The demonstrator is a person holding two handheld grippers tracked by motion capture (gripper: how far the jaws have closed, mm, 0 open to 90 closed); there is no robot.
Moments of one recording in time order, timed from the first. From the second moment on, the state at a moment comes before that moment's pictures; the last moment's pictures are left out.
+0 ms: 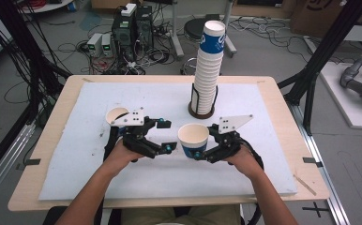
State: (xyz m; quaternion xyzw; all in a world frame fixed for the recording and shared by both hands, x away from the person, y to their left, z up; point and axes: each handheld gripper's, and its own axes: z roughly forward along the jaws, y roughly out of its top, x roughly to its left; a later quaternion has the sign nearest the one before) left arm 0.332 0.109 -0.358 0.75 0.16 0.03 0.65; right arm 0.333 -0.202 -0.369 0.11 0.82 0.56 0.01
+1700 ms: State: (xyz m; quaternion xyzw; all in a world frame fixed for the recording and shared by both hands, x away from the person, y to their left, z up) left arm 0.331 0.161 -0.395 0.71 0.24 0.12 0.65; right arm 0.333 -0.280 -0.359 0.25 0.76 0.56 0.20
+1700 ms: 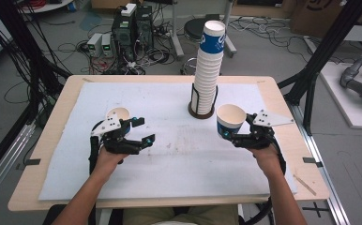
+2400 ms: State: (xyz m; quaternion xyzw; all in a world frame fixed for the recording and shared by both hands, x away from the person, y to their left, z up) left arm 0.330 0.158 -0.398 0.71 0.25 0.13 0.64; right arm 0.359 -0.284 -0.393 0.33 0.74 0.53 0.24
